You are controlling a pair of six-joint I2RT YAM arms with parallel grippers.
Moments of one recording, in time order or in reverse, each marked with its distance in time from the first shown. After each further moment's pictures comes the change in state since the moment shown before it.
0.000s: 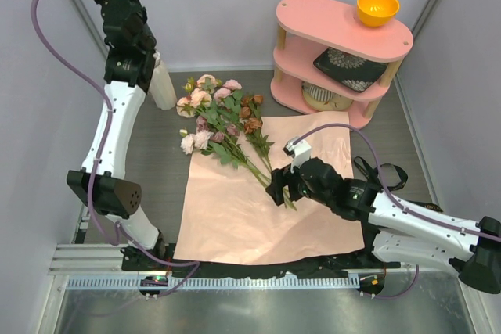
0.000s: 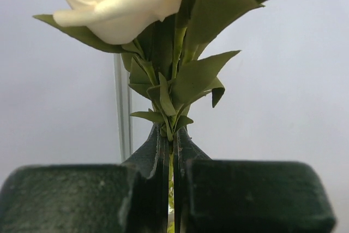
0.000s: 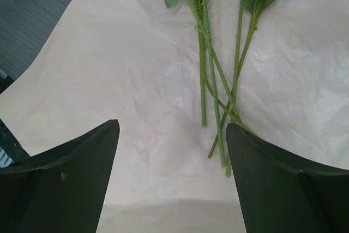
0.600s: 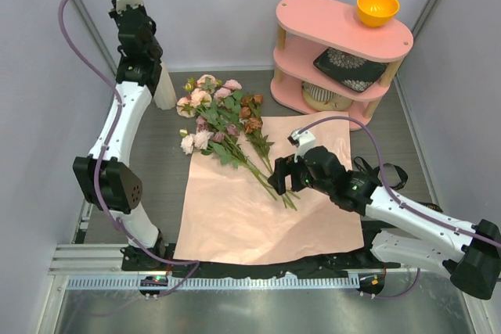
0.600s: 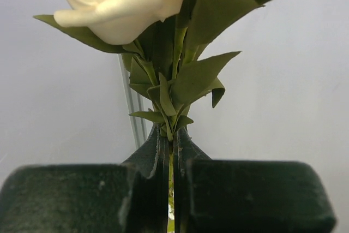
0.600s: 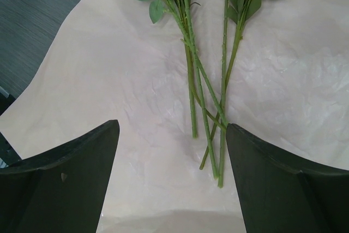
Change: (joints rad) left arm 0.048 0.037 -0.137 0.105 0.021 0.039; right arm -0.145 0.049 0.014 0.039 -0.115 -0.016
